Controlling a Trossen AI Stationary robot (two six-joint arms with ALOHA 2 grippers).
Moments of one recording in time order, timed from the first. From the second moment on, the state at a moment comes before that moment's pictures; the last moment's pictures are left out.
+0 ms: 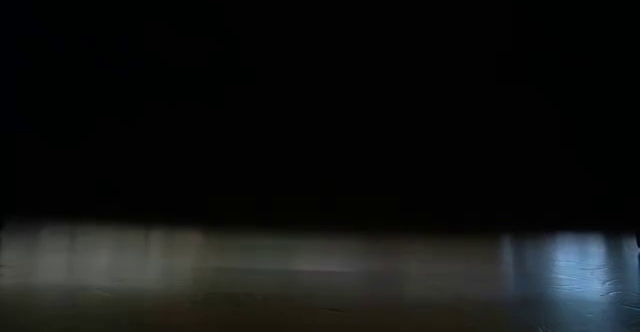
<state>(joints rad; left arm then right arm) -0.65 1.35 1.11 -0.61 0.07 0.77 0.36 1.84 2.36 -0.92 -0.07 -0.06</state>
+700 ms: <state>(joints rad) -0.63 1.33 1.11 -0.61 0.08 0.77 0.36 1.84 2.36 -0.96 -0.07 -0.06</state>
